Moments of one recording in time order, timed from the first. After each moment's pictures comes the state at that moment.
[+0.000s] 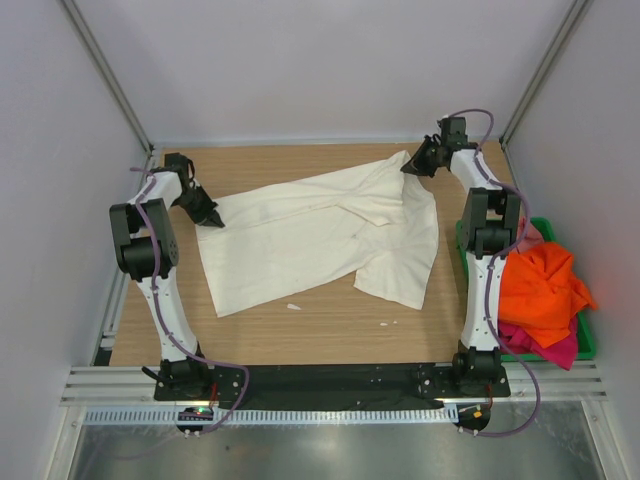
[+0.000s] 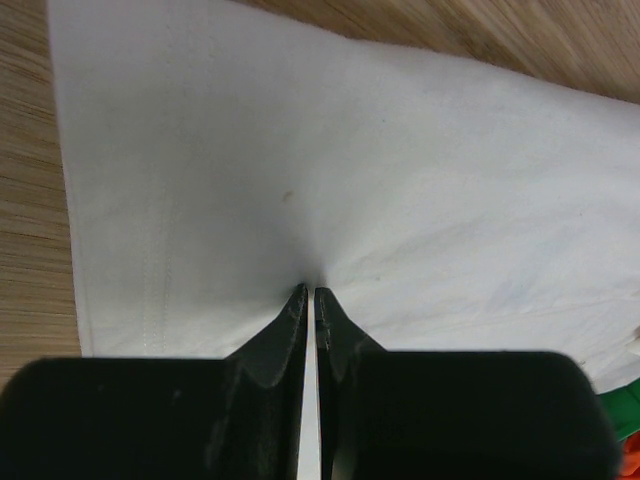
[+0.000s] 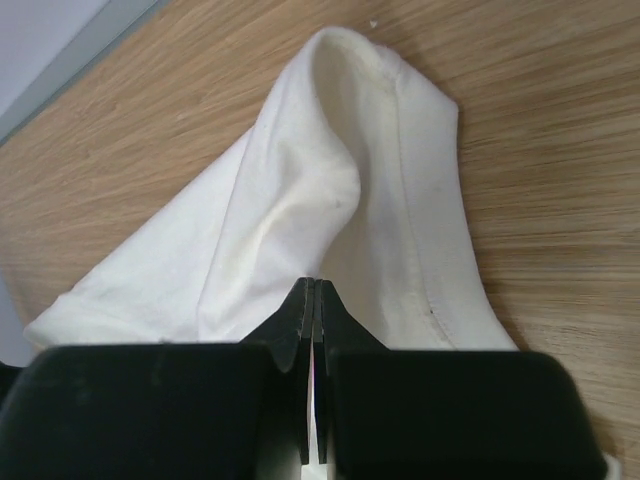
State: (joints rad) left arm 0.15 2.18 1.65 -0.78 0.28 -0.50; right arm -0.03 2.45 2.09 -0.47 -0.41 0.56
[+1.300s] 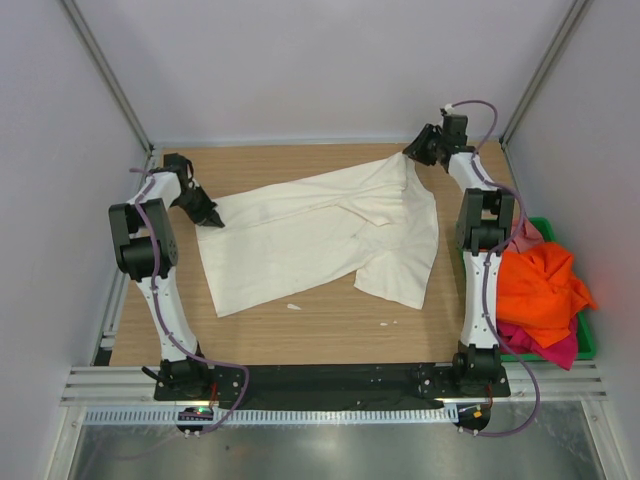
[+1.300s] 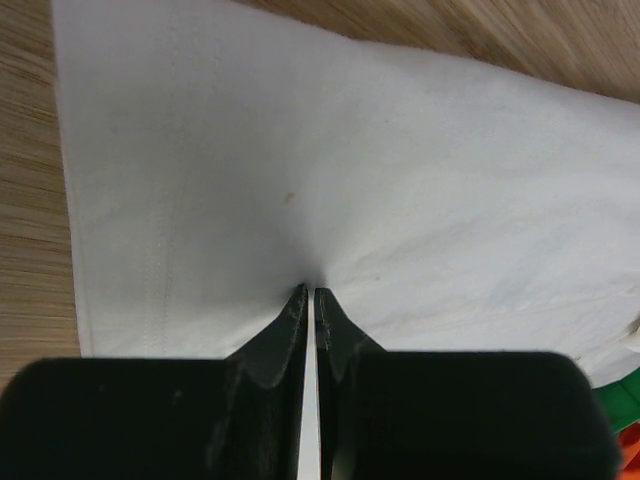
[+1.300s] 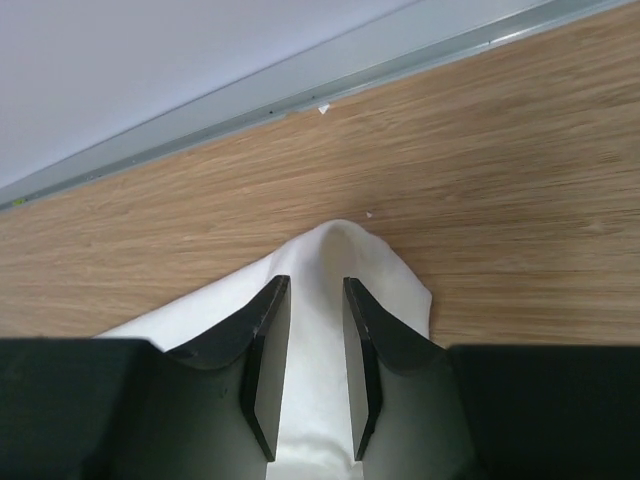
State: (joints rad) left arm 0.16 2.18 1.65 -0.77 0.30 -0.50; right arm -0.03 2.56 2.20 -0.22 -0.36 0.50
